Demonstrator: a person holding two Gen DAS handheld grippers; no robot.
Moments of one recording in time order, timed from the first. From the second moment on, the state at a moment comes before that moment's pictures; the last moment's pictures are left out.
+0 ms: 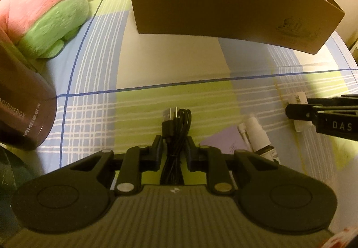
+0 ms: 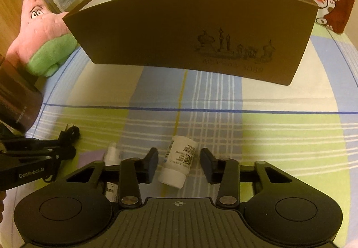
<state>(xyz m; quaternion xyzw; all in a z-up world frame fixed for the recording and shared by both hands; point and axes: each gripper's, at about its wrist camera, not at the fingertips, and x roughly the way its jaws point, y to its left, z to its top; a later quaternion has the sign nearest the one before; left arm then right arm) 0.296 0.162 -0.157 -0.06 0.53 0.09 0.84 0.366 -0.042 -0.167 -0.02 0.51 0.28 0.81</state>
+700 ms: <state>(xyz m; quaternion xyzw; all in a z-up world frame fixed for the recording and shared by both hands) 0.276 0.162 -0.153 -0.08 0.53 0.09 0.84 0.359 -0.052 -0.166 -0.03 0.51 0.29 0.81</state>
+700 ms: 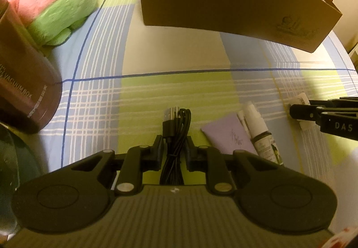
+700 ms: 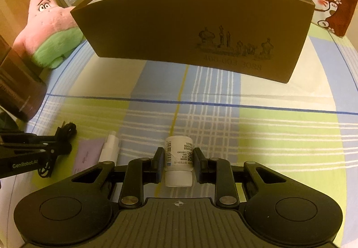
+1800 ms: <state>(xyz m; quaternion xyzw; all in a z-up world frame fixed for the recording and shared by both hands) 0.249 0.149 -0.095 -0.08 0.47 0.09 0.88 0.331 -0.084 -0.130 0.01 0.49 0.31 0.82</state>
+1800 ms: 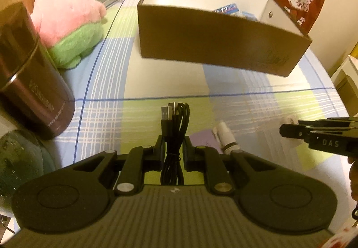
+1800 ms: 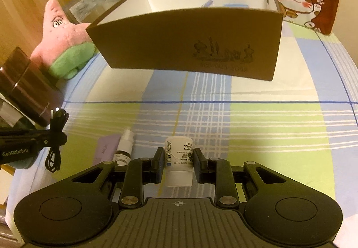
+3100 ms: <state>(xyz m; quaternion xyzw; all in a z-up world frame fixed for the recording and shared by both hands) 0.421 0.094 0.018 -0.05 0.35 0.00 0.94 0.473 -0.095 -0.021 0.02 0.36 0.31 0.88</state>
